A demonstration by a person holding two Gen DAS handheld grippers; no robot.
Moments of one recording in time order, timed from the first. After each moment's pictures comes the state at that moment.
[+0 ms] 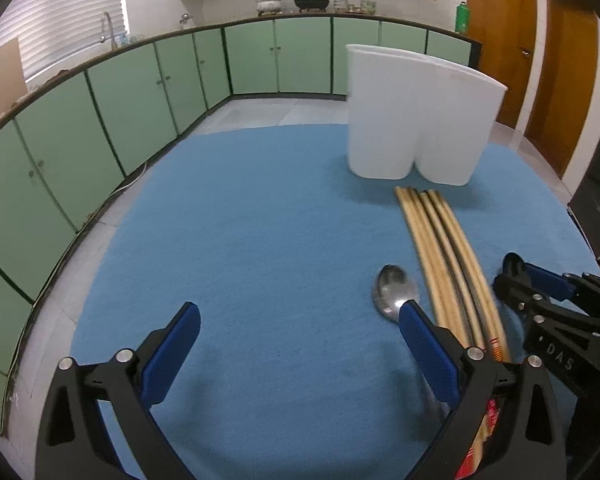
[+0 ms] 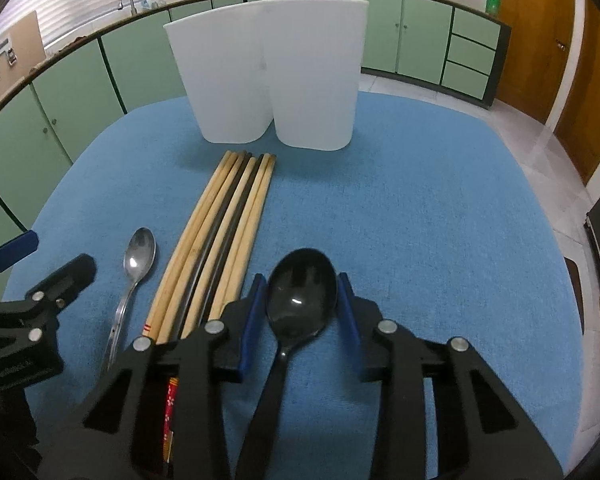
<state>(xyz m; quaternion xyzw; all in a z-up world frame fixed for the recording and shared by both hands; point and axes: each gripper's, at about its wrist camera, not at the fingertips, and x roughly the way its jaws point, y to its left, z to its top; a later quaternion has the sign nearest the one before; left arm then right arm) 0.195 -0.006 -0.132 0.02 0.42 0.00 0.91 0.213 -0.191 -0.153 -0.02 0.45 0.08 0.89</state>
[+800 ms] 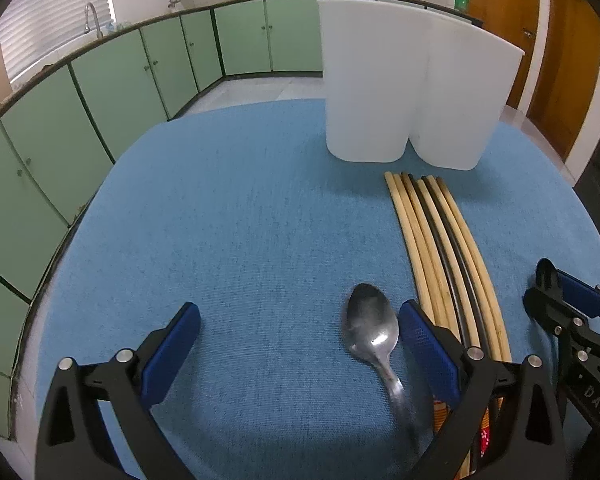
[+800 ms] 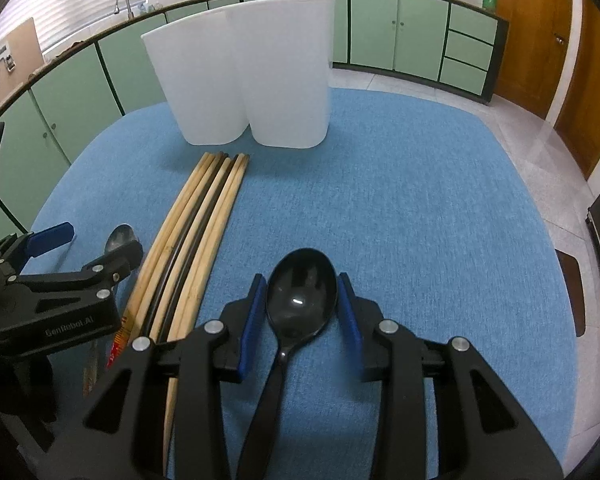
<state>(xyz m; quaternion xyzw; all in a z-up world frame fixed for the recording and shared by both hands) 0.239 -0.028 -0.159 0.03 0.45 0.00 0.89 0.216 -0.208 -0.152 -0.02 0.45 0.08 0.89</state>
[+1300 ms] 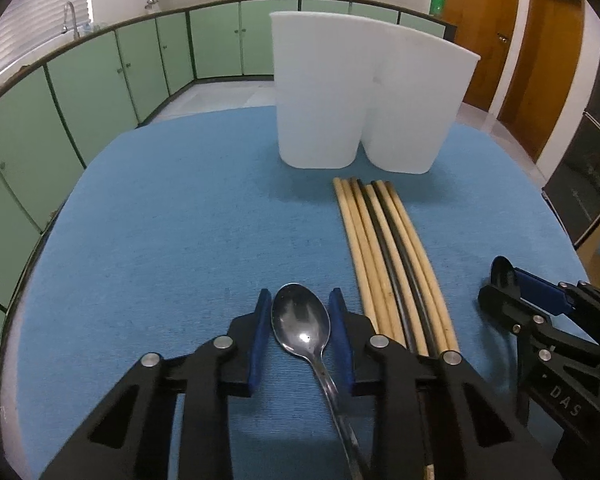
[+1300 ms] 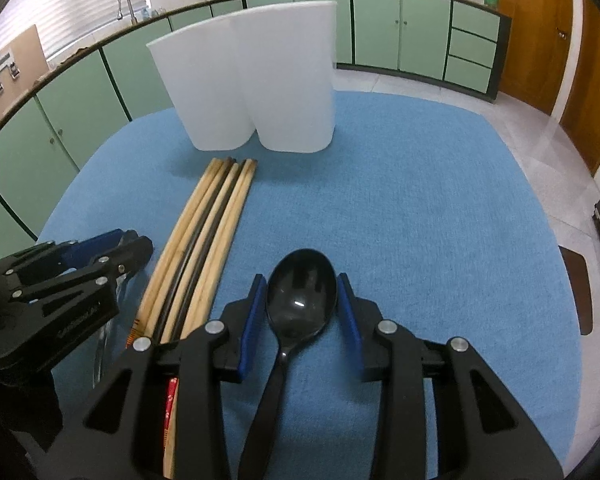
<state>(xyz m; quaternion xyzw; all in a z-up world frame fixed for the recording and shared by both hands) 0.232 -0.039 -0.150 0.01 0.45 -0.06 0.89 0.215 -0.207 -0.146 -0.01 0.44 0.10 0.89</state>
